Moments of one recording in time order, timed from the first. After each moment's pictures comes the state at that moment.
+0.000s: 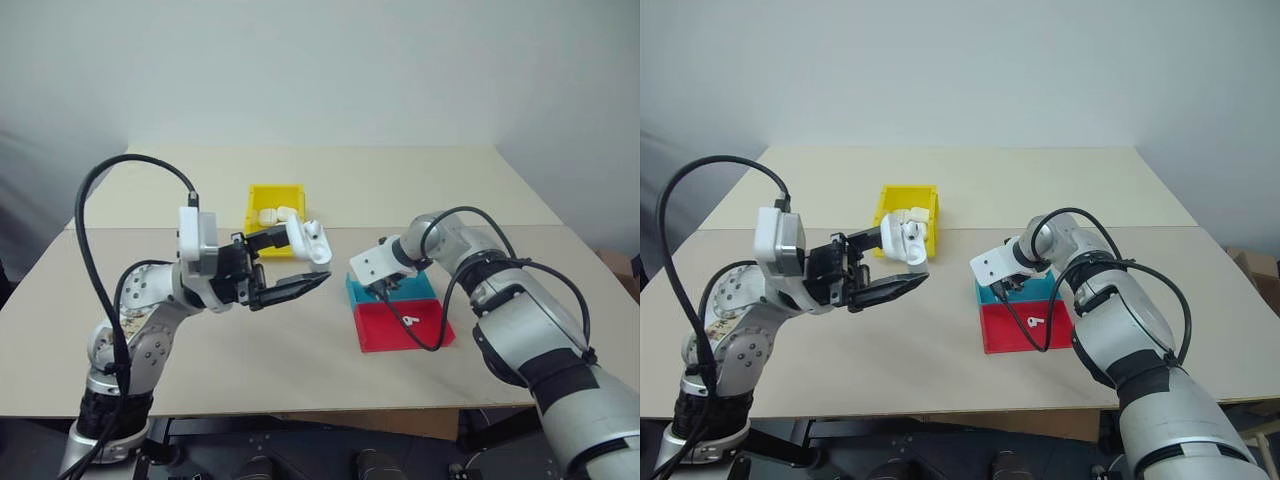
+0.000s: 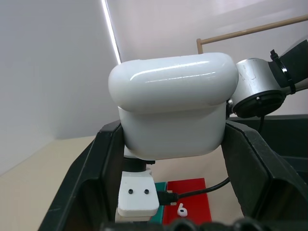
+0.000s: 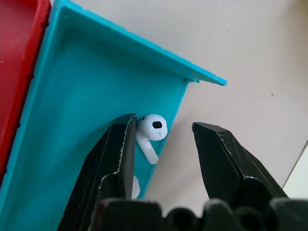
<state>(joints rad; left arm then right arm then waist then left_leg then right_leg) -0.43 0.53 0.09 -0.39 -0.71 0.31 -1.03 -1.31 -0.41 0.61 1.25 -0.49 -0.58 1.06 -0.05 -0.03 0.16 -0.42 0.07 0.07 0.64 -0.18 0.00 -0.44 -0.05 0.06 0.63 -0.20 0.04</state>
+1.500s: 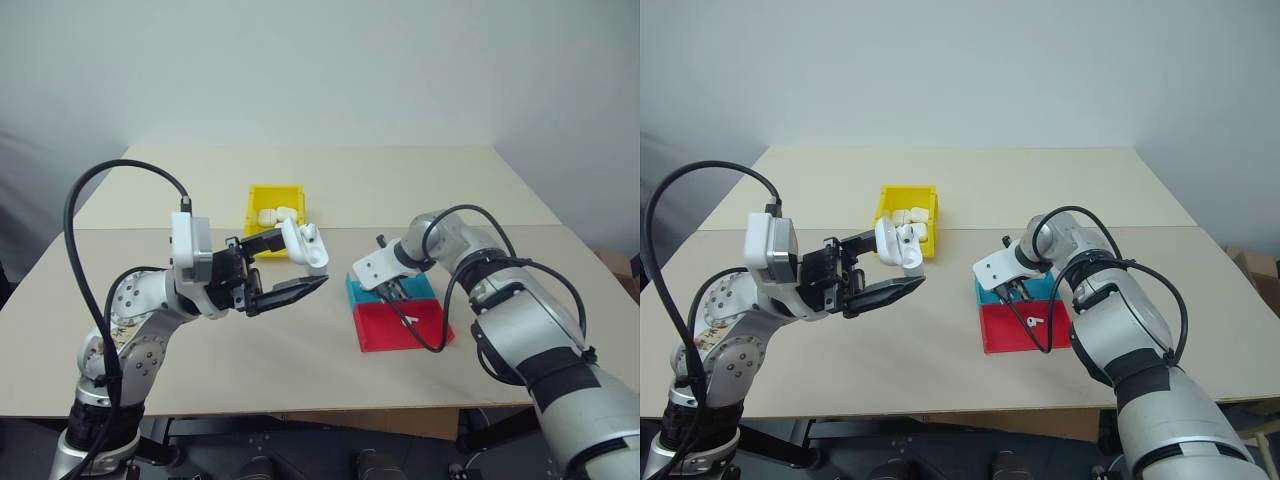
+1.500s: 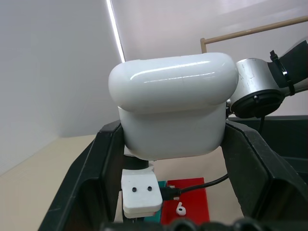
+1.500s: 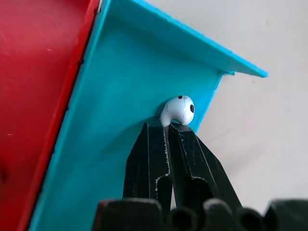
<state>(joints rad) -0.40 0.56 0.10 -0.44 -0.75 0.31 -0.99 -1.32 -0.40 0.53 1.27 -0.53 -0.54 1.22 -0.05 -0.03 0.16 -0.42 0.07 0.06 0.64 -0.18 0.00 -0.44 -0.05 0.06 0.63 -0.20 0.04</state>
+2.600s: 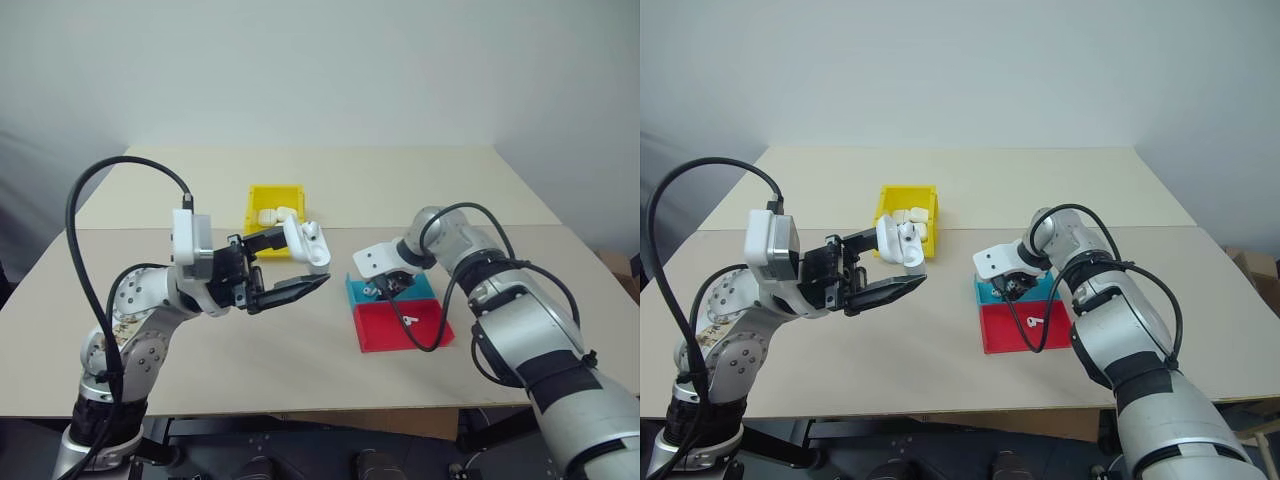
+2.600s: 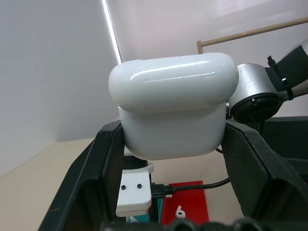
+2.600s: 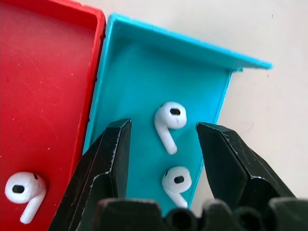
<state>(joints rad) -0.42 0.55 0.09 -0.42 -0.75 0.31 -1.00 -1.30 -0.39 0.49 1.20 -0.48 -0.39 1.33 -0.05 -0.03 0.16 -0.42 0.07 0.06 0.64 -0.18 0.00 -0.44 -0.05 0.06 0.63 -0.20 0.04</state>
